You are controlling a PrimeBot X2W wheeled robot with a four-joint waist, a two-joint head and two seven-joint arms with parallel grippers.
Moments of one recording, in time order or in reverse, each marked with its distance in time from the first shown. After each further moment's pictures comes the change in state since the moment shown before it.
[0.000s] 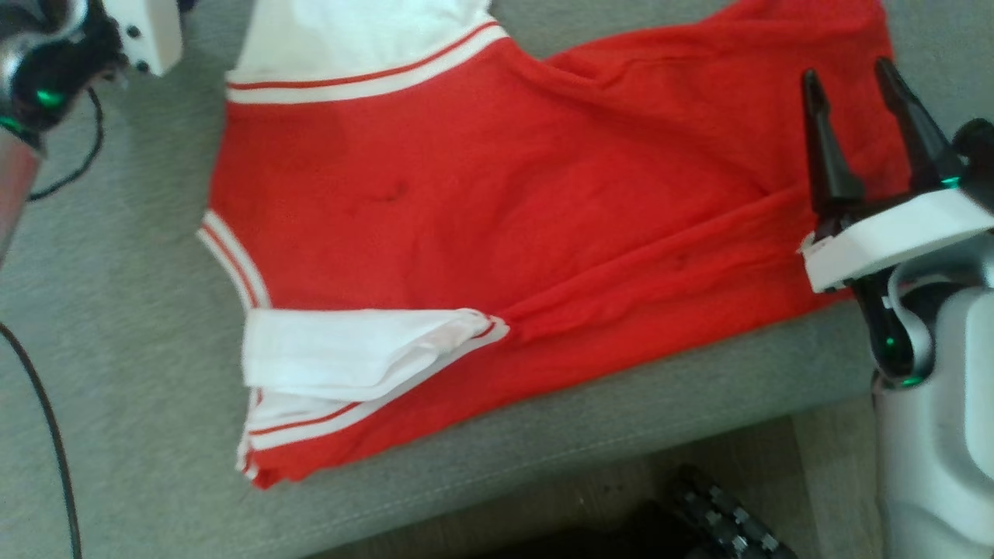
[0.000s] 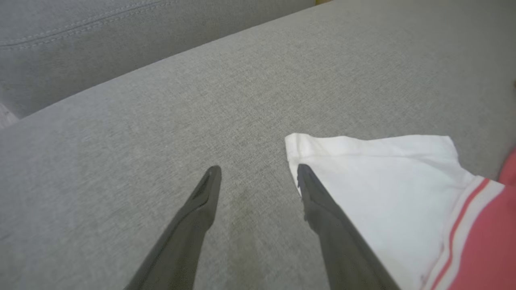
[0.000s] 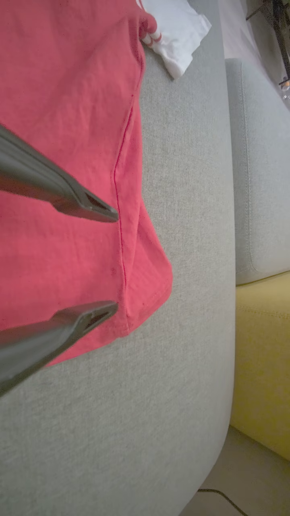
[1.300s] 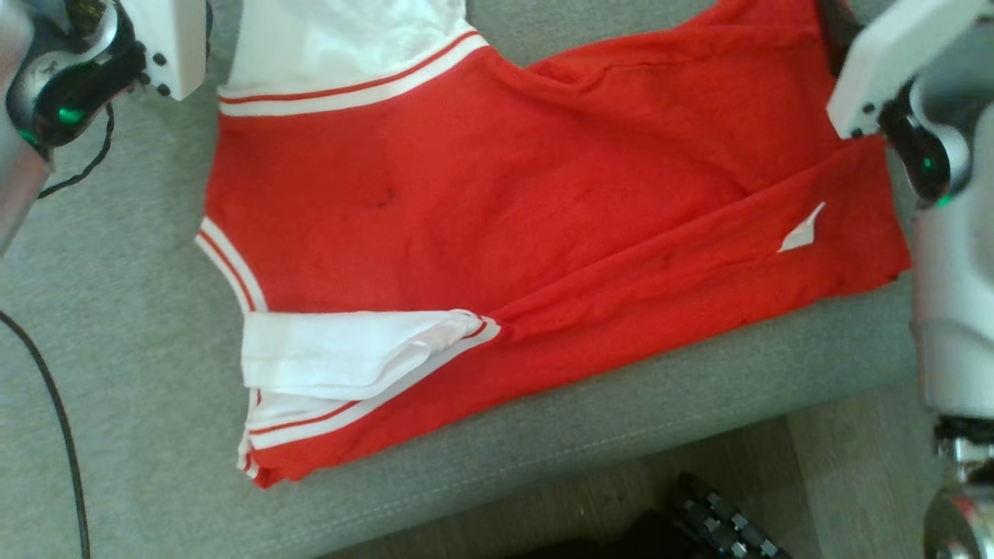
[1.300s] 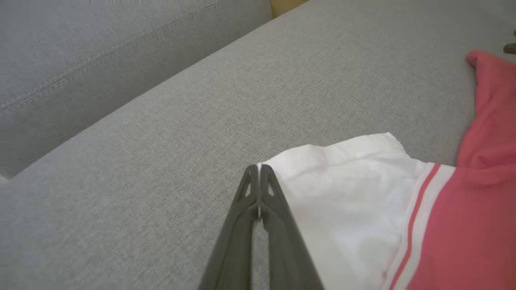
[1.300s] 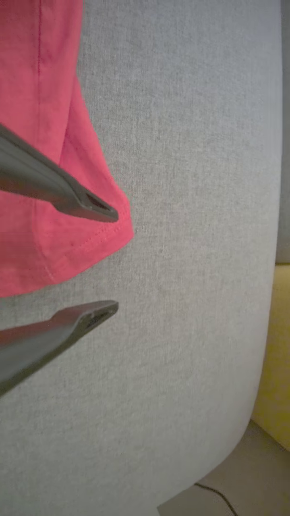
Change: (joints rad) left arm -0.095 0.063 -0.264 -0.027 -0.081 -0.020 -0.132; right arm -0.435 -0.078 0.033 0.389 -0.058 0.000 0.332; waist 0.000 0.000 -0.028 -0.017
